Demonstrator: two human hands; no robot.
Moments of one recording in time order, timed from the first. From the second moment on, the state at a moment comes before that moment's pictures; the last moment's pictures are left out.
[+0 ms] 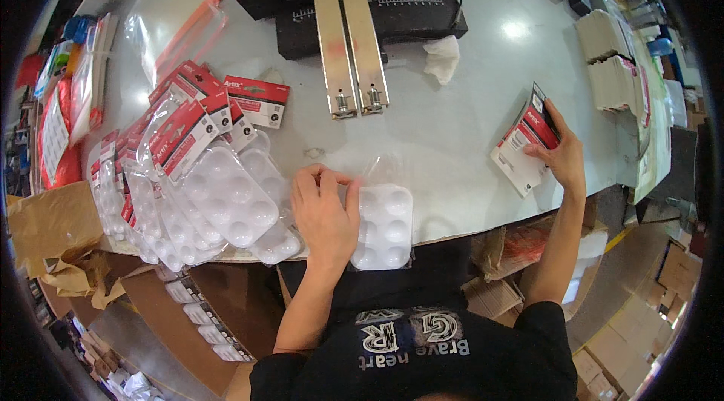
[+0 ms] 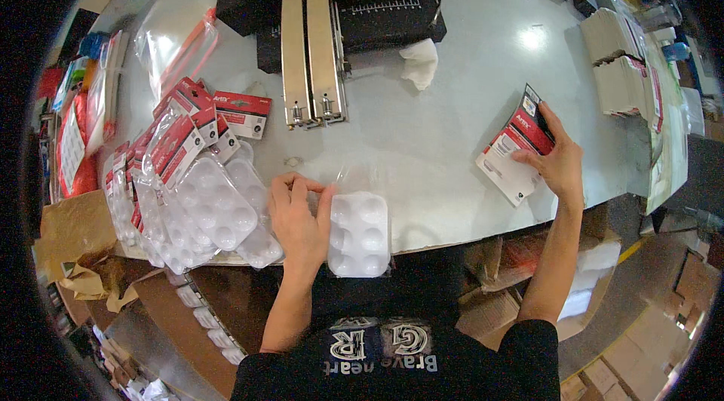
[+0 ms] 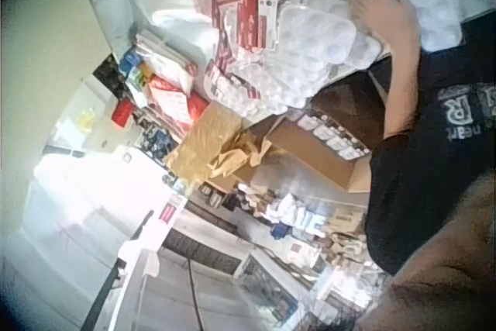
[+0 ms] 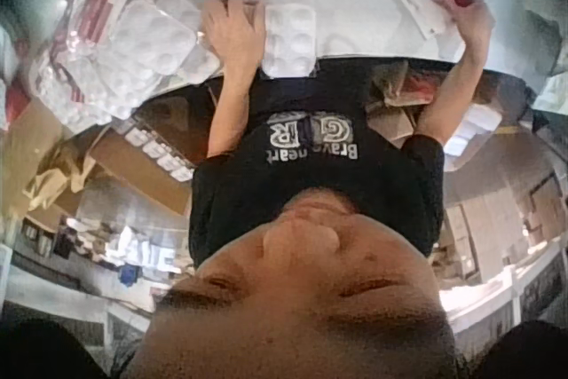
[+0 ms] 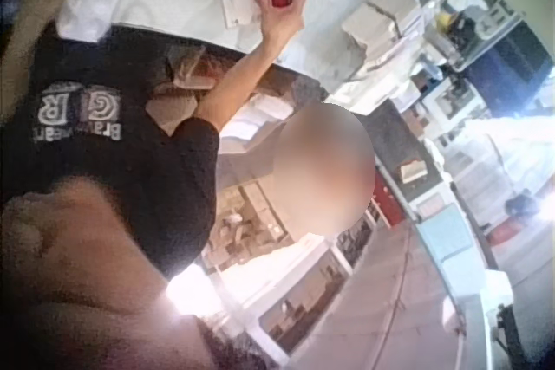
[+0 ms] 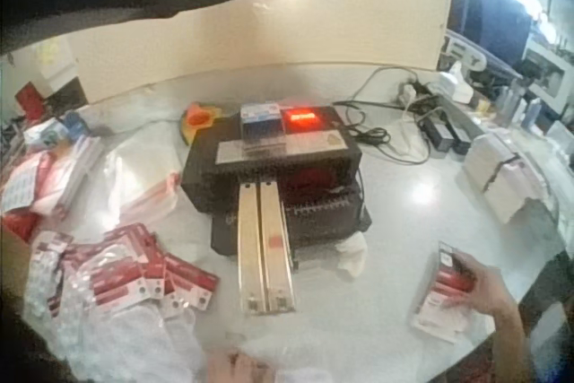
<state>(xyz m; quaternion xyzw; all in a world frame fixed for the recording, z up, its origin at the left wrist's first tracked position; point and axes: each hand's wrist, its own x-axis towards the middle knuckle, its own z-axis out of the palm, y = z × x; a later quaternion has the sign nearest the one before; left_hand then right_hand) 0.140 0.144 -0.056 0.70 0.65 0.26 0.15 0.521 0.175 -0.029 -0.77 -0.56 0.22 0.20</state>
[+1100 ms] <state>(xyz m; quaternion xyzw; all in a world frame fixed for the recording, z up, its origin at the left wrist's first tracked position) 0.150 0.132 -0.010 0.27 0.50 0.45 0.69 0.526 0.184 -0.018 -0.71 -0.58 0.32 0.23</state>
